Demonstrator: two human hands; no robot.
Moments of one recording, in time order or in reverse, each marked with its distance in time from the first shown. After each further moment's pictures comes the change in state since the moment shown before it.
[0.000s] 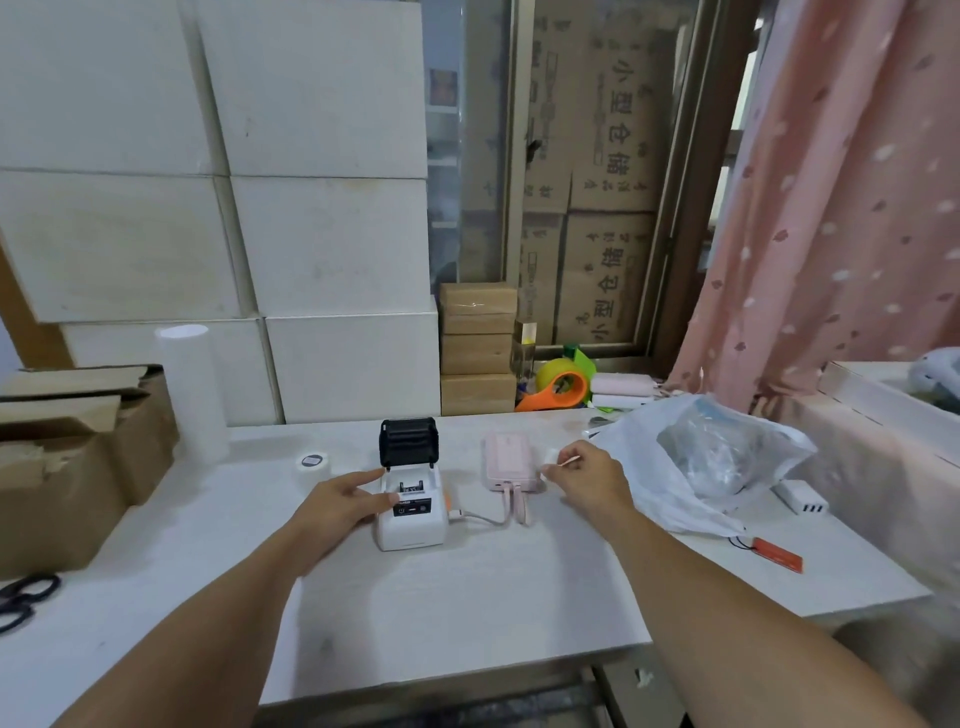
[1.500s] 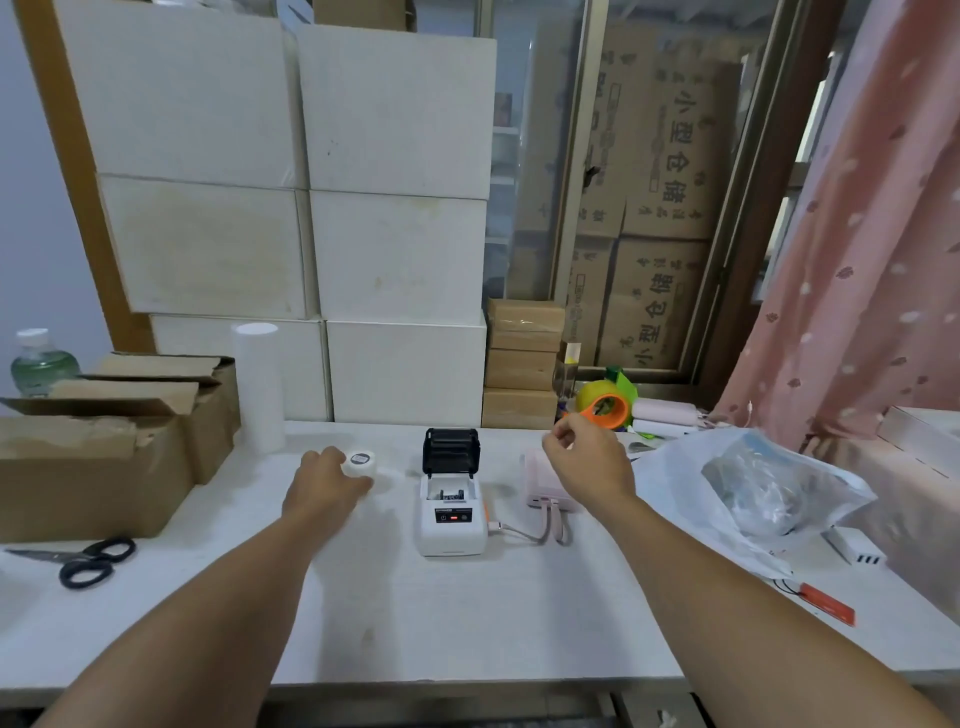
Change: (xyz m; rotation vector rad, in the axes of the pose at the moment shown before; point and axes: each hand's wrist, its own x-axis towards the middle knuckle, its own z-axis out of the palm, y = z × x) left_hand 0.000 0.010 -0.048 0.475 0.483 -0.125; right_hand -0.019 -0.080 0.011 -0.245 0.080 -0.375
